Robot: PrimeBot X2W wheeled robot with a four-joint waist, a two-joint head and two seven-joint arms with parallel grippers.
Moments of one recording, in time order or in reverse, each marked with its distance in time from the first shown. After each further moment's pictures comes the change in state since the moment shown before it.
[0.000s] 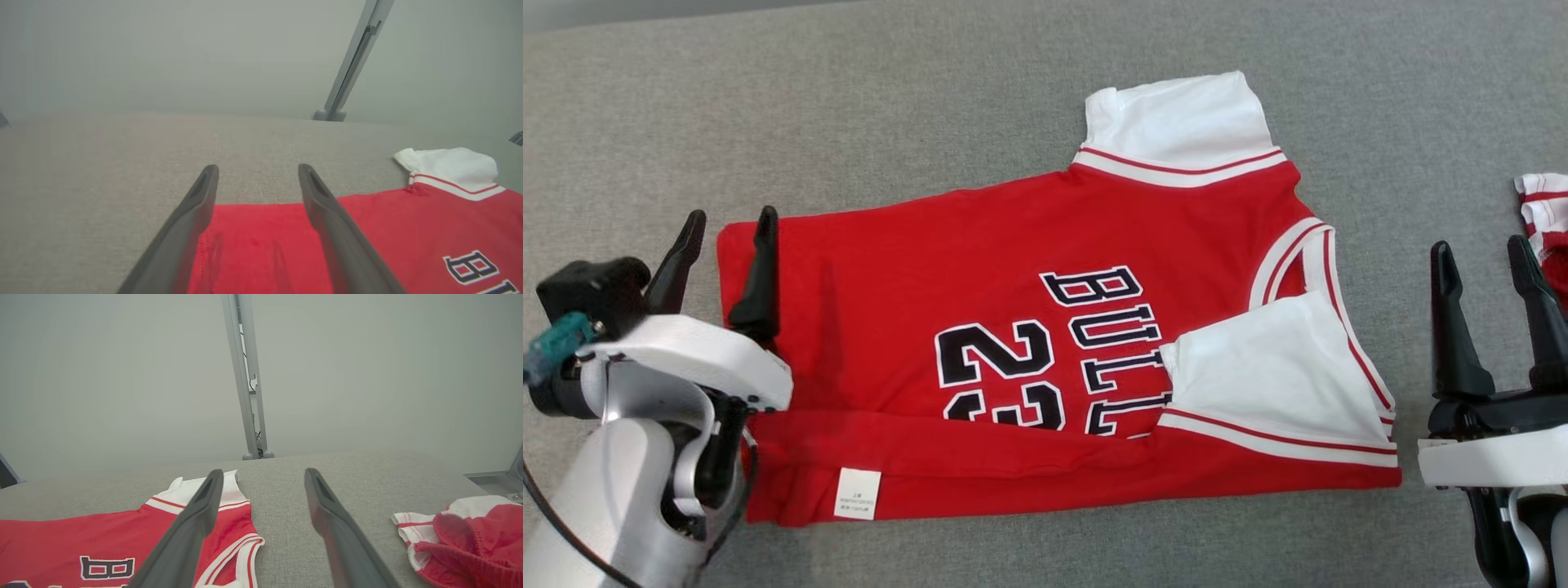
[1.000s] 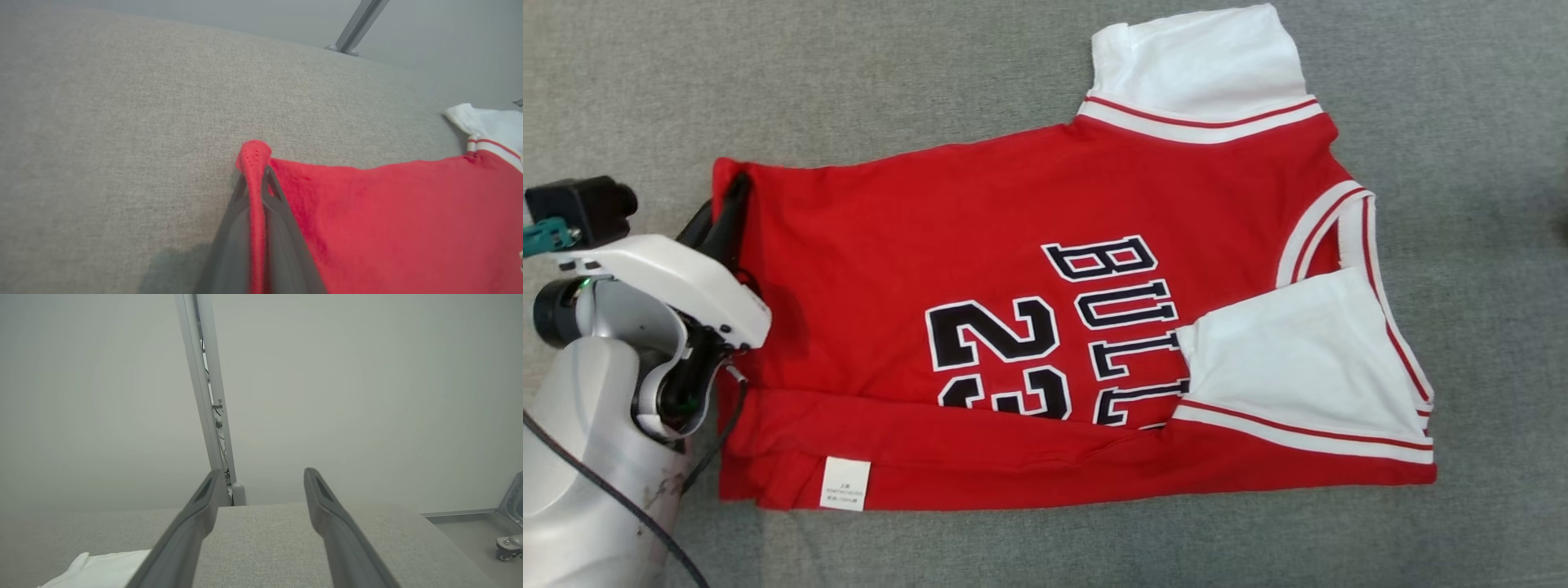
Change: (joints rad) left arm -0.245 0.012 -0.006 0.359 -0.169 -0.208 0.135; right arm -0.527 -0.277 0.032 0.358 0.197 0.000 0.015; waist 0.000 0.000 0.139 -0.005
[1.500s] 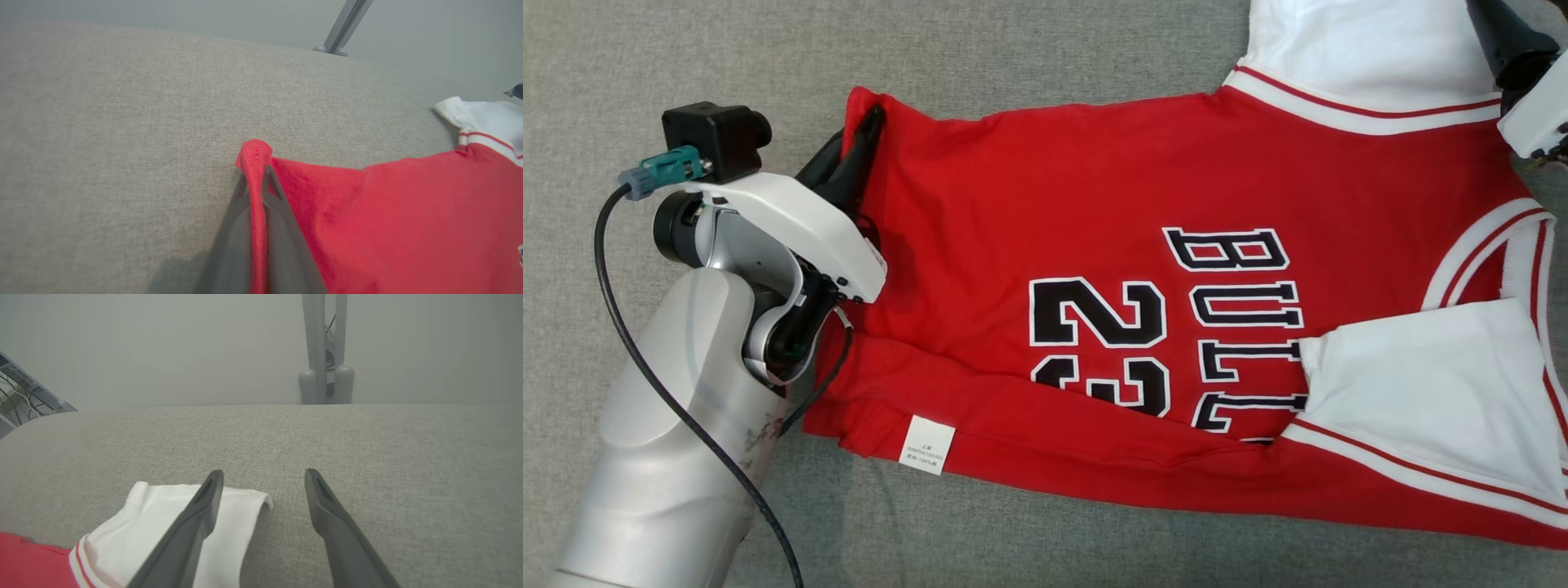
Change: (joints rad) left arm -0.155 -0.127 -0.127 0.056 0.047 -0.061 -0.043; right arm -0.338 -0.093 0.382 0.341 0.292 0.000 0.266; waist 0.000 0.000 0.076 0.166
